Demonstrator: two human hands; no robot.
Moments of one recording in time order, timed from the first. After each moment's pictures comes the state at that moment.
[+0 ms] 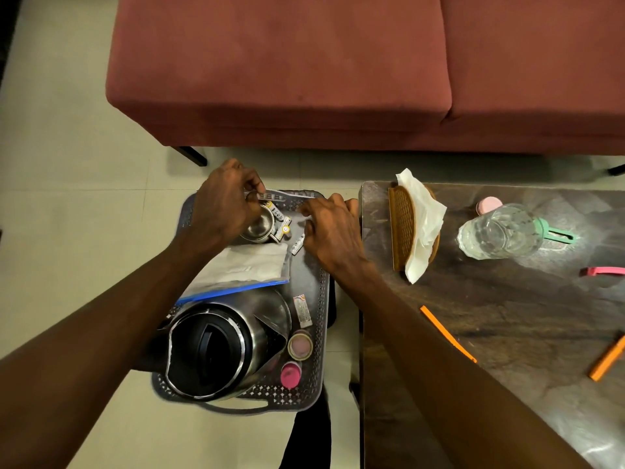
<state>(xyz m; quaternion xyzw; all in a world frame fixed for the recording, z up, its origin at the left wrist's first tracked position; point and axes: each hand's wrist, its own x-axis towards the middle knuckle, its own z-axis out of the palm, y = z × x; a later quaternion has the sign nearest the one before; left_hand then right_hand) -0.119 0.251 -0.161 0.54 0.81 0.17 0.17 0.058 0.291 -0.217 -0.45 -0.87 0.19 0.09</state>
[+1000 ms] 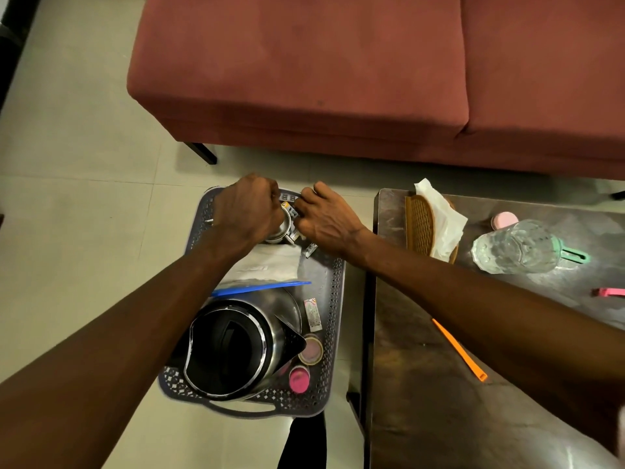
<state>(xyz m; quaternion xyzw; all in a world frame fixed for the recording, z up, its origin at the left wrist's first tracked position) -0.115 0.245 -0.170 0.52 0.84 0.07 0.16 0.022 0.322 -0.220 -0.09 -0.99 -0.12 -0.07</state>
